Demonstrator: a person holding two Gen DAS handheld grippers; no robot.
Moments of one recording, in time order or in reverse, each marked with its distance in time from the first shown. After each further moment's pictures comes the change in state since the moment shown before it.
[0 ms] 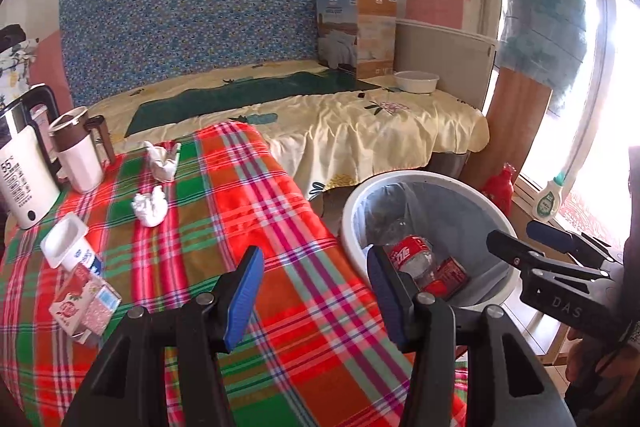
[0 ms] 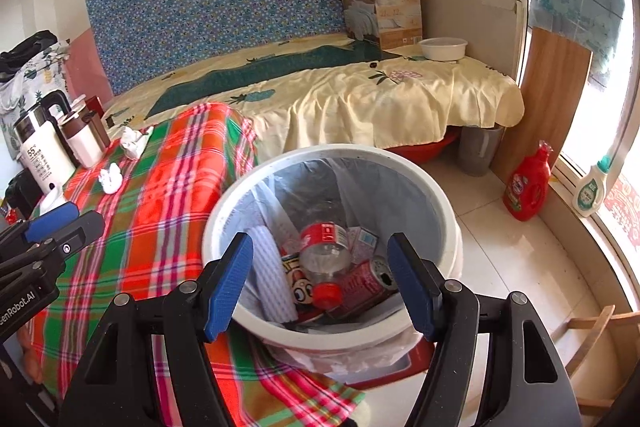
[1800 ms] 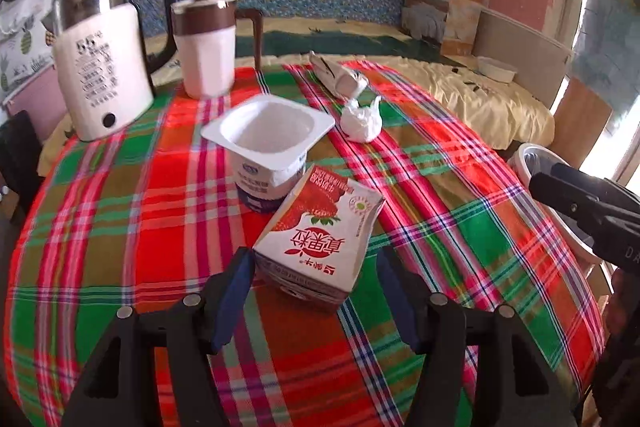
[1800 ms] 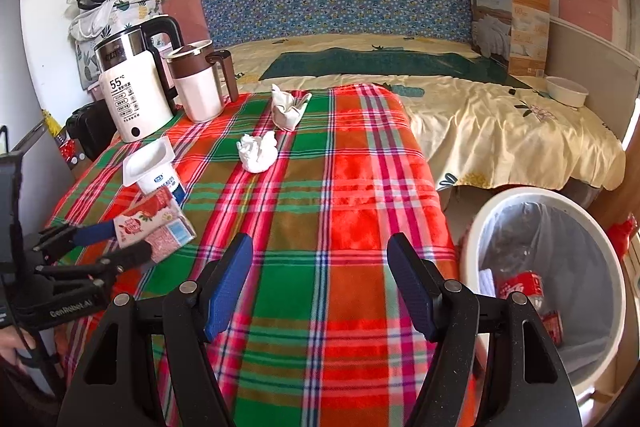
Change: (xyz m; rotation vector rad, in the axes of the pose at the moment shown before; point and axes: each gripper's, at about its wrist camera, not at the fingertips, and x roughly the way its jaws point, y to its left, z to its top) left arm 0.014 0.218 -0.061 -0.159 0.155 0.107; right arm 0.055 0.198 0.004 -0.254 0.043 0.261
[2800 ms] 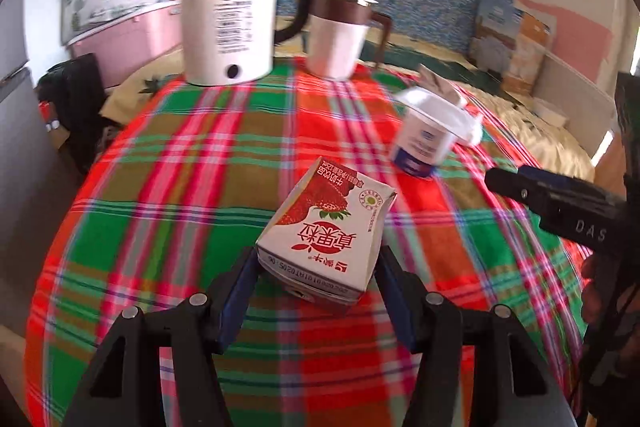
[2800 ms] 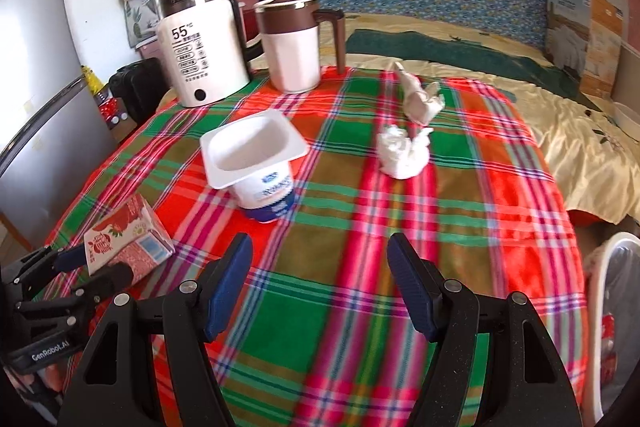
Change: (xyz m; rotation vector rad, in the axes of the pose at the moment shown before) left arm -0.048 0.094 -0.047 -0.210 -0.052 0.148; right arm 0.066 0.105 0.014 -0.132 0.091 0.160
